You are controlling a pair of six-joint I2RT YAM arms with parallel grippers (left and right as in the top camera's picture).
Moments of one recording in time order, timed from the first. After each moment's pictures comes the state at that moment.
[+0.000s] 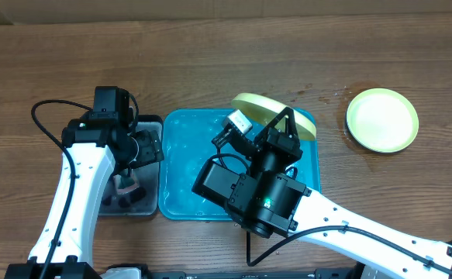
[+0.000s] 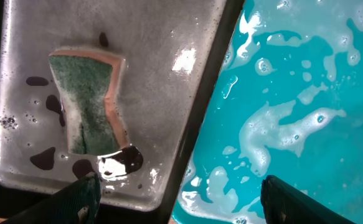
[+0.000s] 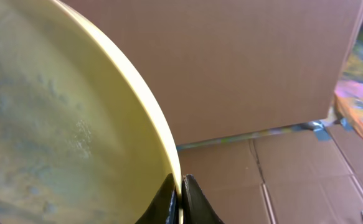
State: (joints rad) left arm 0.00 1.43 1.13 -1.07 0.04 -0.31; right arm 1.12 1.52 1.39 -1.11 1.48 -0.04
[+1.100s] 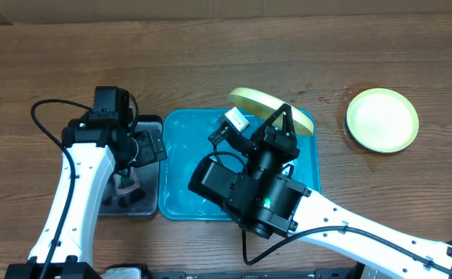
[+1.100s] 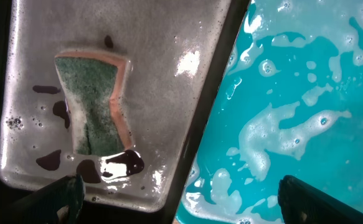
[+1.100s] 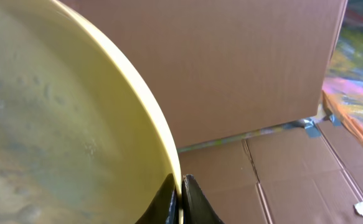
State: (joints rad) left arm 0.00 1.43 1.13 -1.07 0.02 -0.31; right arm 1.12 1.52 1.39 -0.99 1.51 -0.12
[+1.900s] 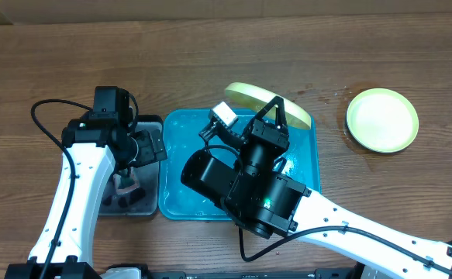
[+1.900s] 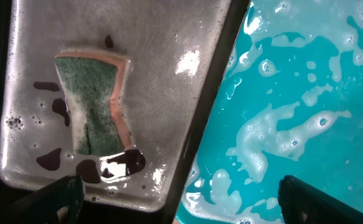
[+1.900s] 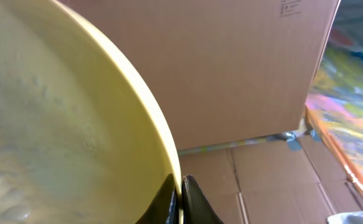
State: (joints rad) left arm 0.00 1.43 1.13 -1.07 0.02 -0.31; right arm 1.12 1.52 1.39 -0.77 1.51 -0.41
